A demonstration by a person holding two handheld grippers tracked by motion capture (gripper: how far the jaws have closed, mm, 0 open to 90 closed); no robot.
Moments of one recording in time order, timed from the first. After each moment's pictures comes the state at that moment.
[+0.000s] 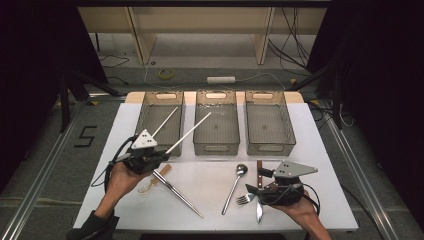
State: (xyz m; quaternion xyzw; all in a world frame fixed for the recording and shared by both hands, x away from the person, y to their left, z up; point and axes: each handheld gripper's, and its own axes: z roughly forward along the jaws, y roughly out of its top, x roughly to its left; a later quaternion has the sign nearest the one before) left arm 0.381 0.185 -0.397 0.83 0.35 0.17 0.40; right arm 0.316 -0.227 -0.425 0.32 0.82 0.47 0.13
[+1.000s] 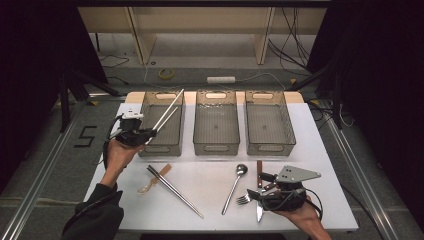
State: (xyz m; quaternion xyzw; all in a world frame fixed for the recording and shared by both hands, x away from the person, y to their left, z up) left arm 0.461 0.224 -0.410 0.77 0.47 0.18 0.38; right arm 0.305 -0.231 -0.428 0.32 0.82 0.47 0.12
